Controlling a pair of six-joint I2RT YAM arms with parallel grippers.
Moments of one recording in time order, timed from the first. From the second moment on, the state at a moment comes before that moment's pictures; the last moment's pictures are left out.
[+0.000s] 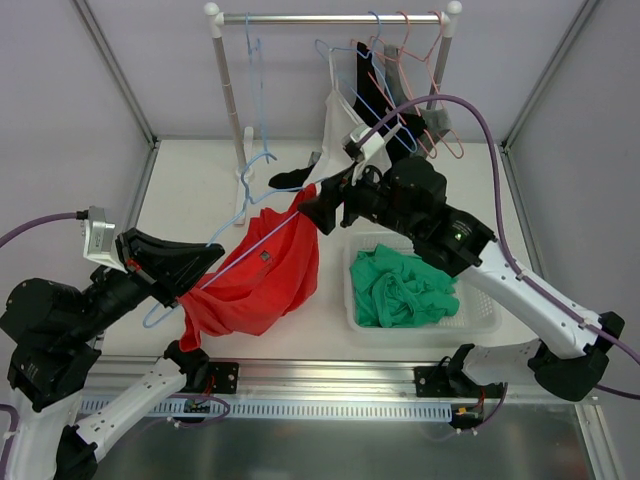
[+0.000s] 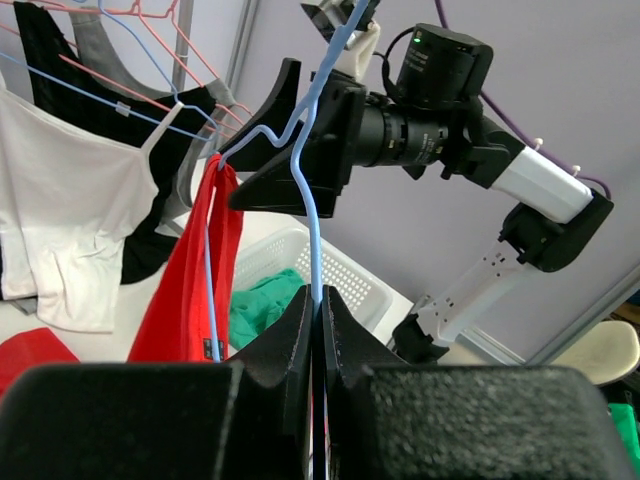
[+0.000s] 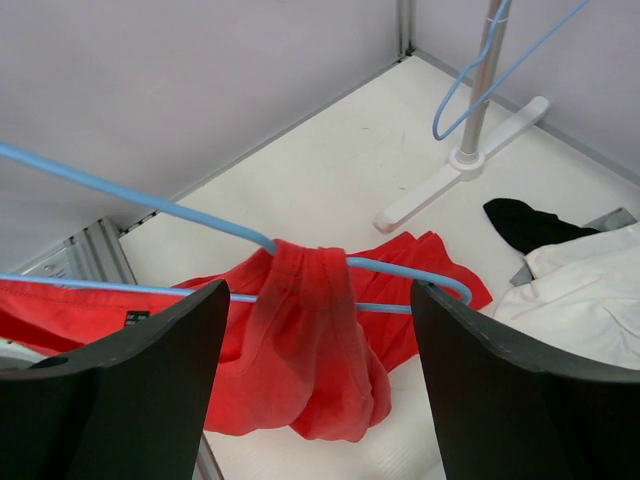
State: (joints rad) left arm -0.60 0.47 1.24 -0.53 0.30 -0.45; right arm 0.93 1.26 1.47 -0.33 -0.09 0.16
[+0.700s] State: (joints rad) left arm -0.60 0.45 1.18 -0.52 0.34 -0.48; right arm 0.82 1.21 1.36 -0.29 0.07 0.21
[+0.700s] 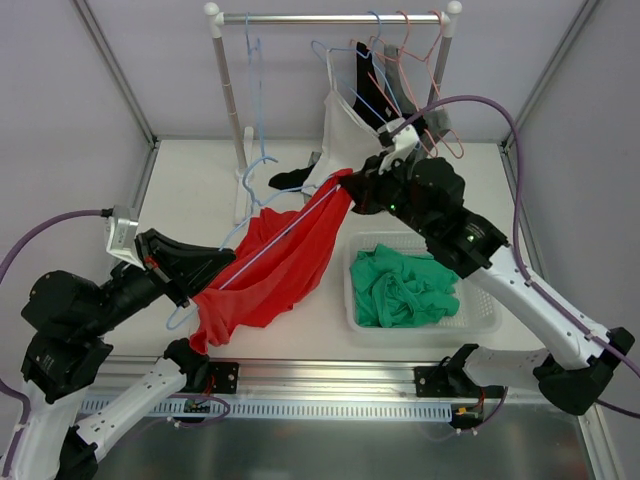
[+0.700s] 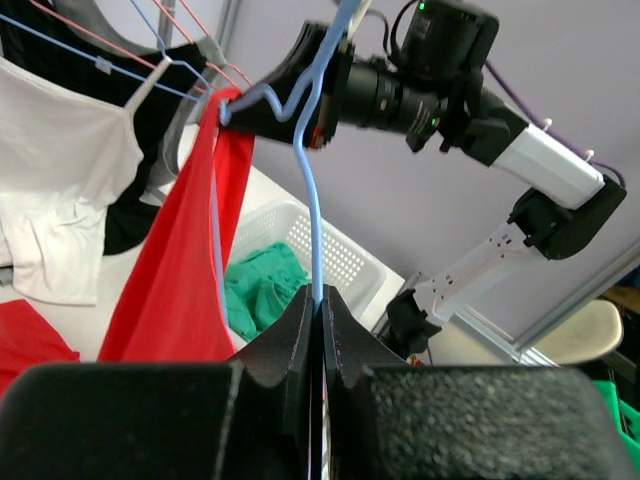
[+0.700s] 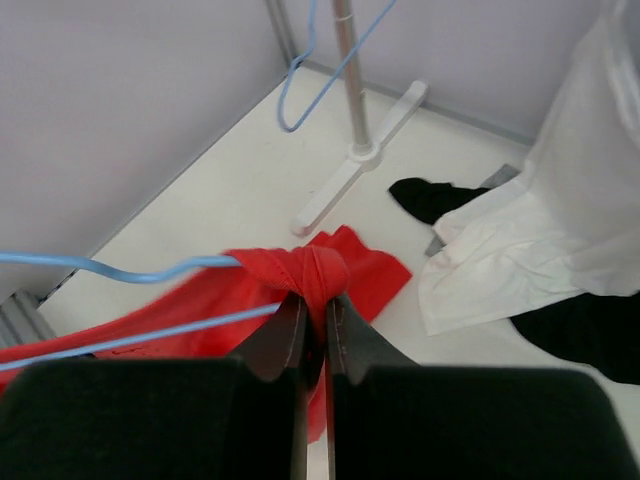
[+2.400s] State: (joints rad) left arm -0.60 0.96 1.01 0.95 0.18 -0.20; right arm 1.02 1.17 0.81 -0.25 -0.12 0.37
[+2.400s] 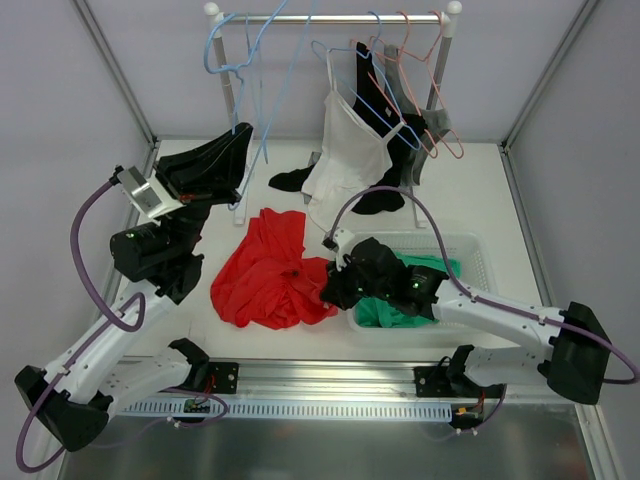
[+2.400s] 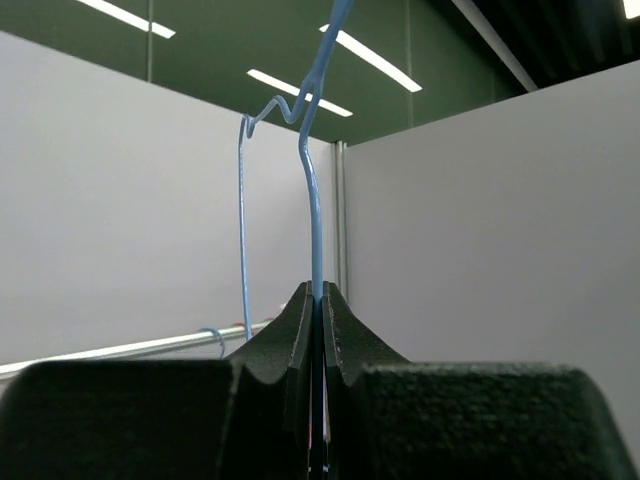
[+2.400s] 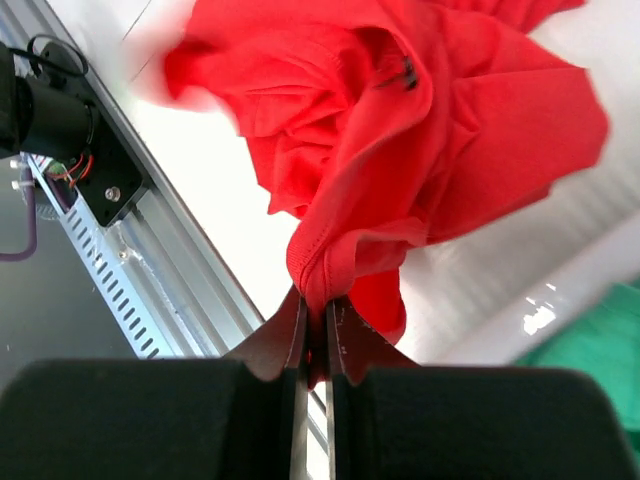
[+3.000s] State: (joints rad) left arm -0.62 0.88 0.97 0.44 -0.21 -0.36; right arm 1.07 1.29 0.84 -0.17 -0.07 0.42
